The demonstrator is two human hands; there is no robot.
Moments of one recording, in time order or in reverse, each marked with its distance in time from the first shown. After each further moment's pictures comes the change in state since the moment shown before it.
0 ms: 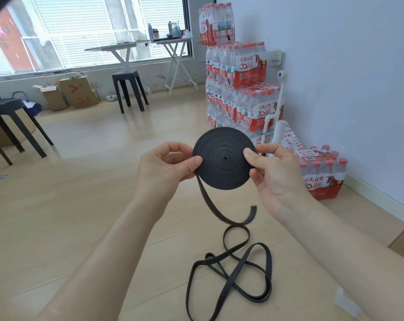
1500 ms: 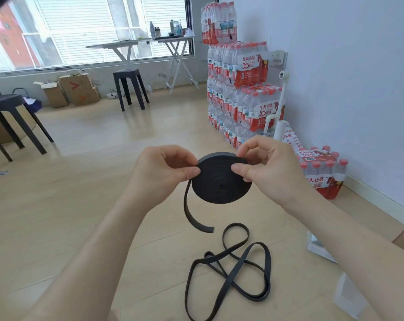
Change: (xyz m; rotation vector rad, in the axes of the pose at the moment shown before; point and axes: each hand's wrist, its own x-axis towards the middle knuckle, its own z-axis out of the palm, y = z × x) left_hand 0.001 0.005 -0.017 0.423 -0.111 0.141; right_hand -0.002 -0.010 -0.005 -0.844 -0.327 -0.438
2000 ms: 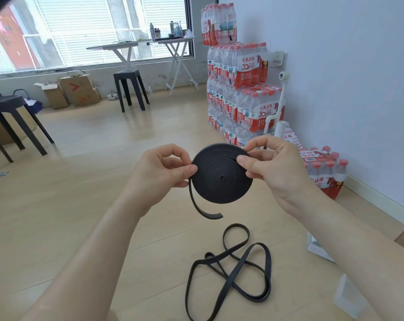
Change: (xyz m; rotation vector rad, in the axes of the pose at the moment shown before) left_hand 0.004 -0.008 -0.003 -0.159 -0.073 -0.106; right_hand 0.004 0.001 0.000 0.364 0.086 0.167
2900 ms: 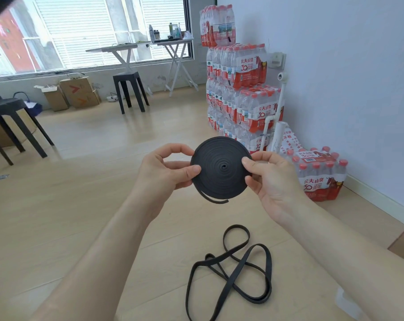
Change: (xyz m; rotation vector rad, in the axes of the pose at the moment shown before) left_hand -0.002 0.005 0.012 -0.252 0.044 -0.082; right_hand 0.000 0.017 0.007 0.396 0.180 0.309
